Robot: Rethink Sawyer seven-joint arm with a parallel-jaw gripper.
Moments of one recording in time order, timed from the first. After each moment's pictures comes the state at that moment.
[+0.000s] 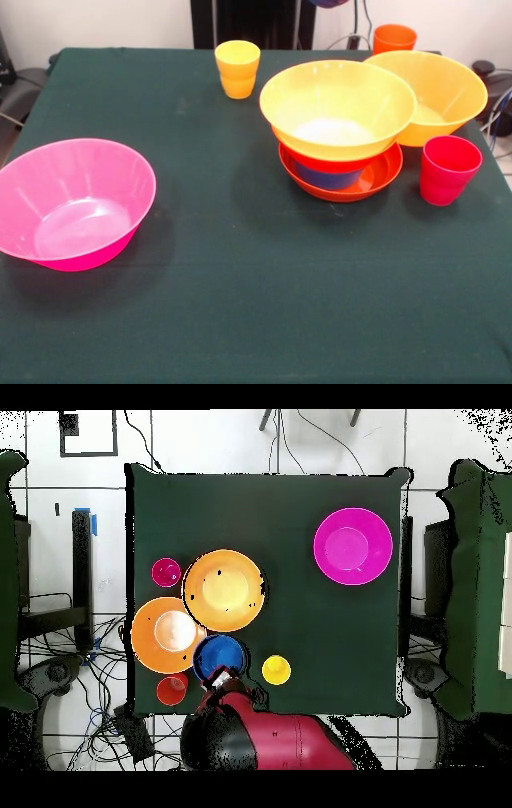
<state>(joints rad) -0.48 -1.25 0.30 2.43 -0.18 0.27 2.45</state>
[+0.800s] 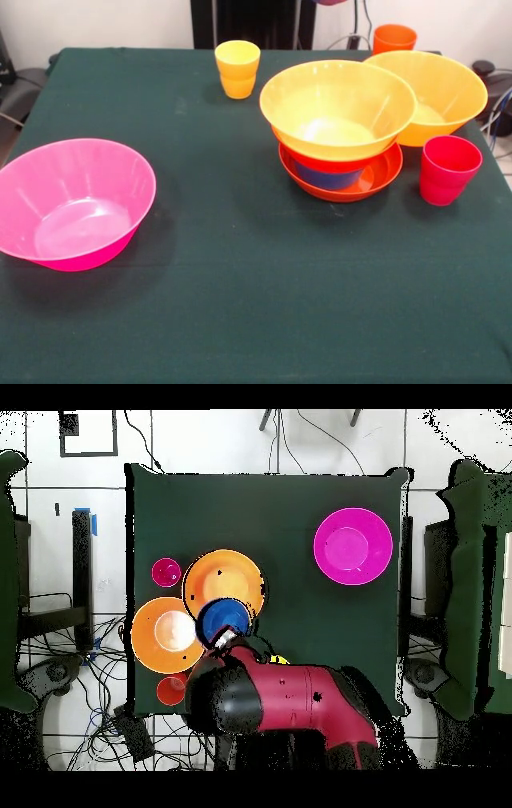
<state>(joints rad) -0.48 -1.25 0.33 2.20 -0.18 0.51 2.45</state>
